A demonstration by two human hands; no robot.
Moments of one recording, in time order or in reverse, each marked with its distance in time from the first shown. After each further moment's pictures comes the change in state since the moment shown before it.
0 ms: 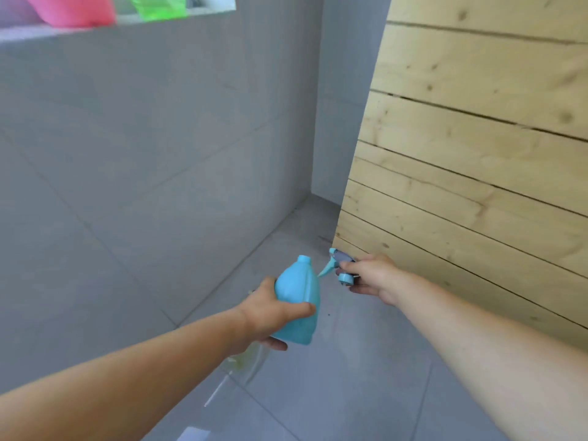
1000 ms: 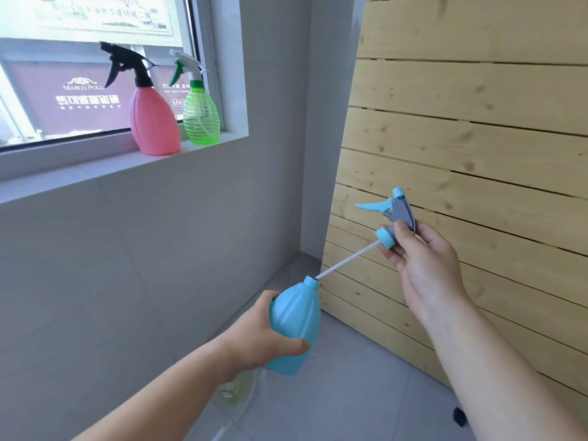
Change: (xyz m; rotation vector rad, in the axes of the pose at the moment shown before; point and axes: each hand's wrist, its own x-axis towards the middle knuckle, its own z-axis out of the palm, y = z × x) left_hand -0.170 0.051 -0.001 0.110 0.079 0.328; right_hand -0.256 -0.104 -0.065 0.637 0.277 -0.709
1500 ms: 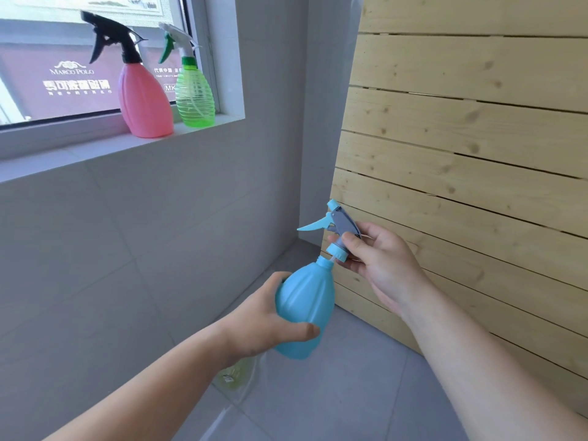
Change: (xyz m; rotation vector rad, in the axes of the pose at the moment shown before) left_hand -0.003 0.006 -0.001 -0.067 -0.089 0.130; right_hand -0.011 0.034 0.021 -0.160 -0.369 0.149
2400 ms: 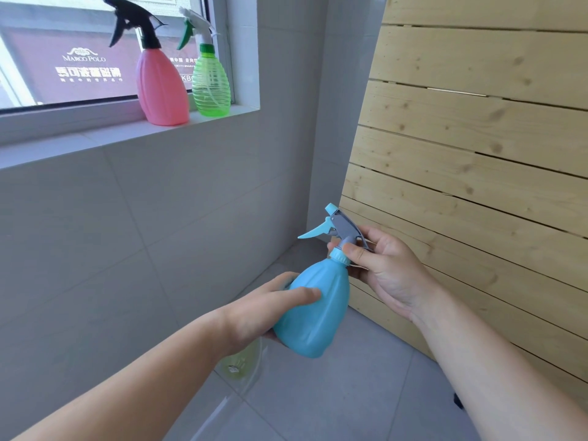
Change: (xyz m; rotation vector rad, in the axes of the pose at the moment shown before) left_hand -0.003 0.003 -0.014 -0.172 -0.093 -0.134; right_hand -0.003 0.007 0.006 0.001 -0.185 0.069
